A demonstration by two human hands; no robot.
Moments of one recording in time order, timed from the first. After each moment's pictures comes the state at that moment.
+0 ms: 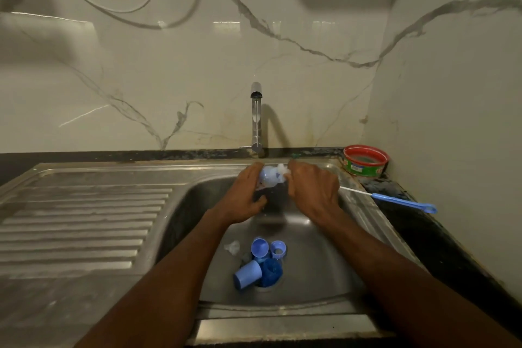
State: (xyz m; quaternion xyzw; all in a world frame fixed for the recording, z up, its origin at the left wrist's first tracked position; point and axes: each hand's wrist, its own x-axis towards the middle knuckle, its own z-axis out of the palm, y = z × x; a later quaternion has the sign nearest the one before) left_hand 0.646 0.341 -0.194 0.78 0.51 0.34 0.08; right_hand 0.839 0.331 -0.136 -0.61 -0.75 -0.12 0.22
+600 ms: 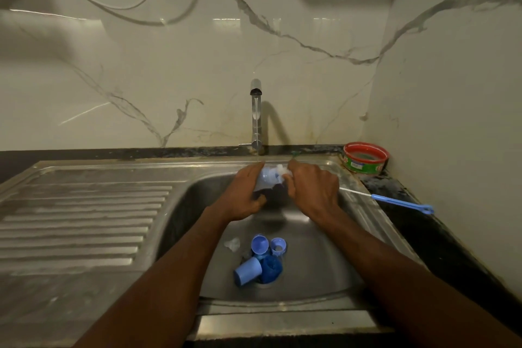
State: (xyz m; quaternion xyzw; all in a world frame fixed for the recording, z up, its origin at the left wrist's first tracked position) left_hand 0.642 0.345 -0.201 0.78 0.53 0.31 0.08; right_hand 0.841 0.324 -0.139 -0.60 -0.76 -0.11 0.22
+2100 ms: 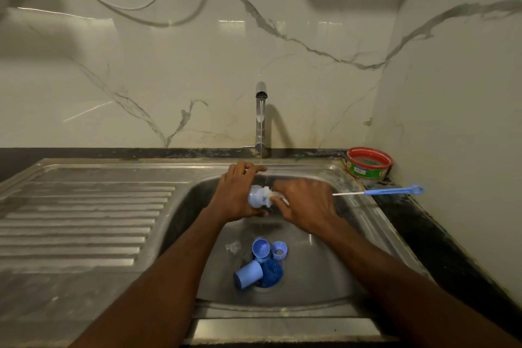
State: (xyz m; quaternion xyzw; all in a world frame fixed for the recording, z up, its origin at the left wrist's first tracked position) left_hand 0.623 0.354 -0.200 0.79 0.55 0.27 -0.05; right_hand 0.841 0.311 -0.151 -0.46 -0.85 -0.17 0.21
